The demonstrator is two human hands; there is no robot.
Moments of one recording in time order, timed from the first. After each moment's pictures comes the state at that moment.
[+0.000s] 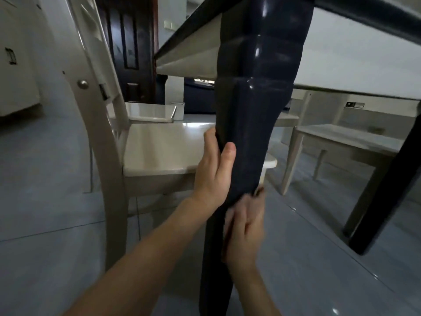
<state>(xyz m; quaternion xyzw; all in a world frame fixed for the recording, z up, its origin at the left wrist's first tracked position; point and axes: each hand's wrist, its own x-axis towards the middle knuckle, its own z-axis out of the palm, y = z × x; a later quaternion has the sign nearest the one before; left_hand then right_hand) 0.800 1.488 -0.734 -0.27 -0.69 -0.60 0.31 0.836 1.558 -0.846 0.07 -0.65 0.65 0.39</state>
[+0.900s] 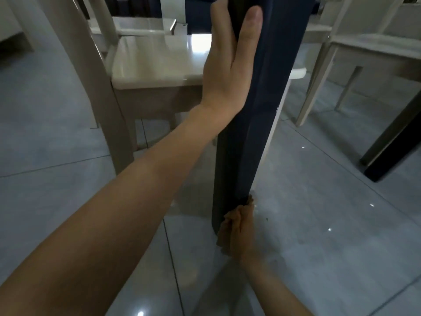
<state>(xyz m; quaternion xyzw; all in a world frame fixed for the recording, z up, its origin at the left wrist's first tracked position) 0.788 1.499 -0.741 -0.27 -0.63 -0.65 0.34 0.878 1.571 -1.020 -0.09 -0.79 0.59 0.15</state>
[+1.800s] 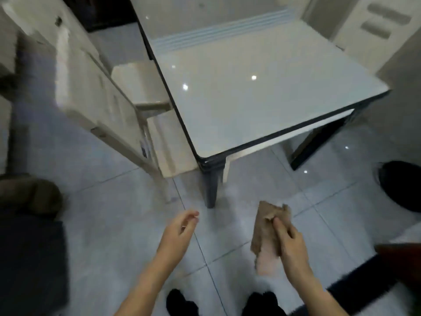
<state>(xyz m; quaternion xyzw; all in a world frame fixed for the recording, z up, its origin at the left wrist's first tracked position) 1.050 1.442 -0.363 0.08 -0.82 -0.54 -0.18 1.088 1.706 -0.367 -0.34 -0.68 0.65 -0.05</state>
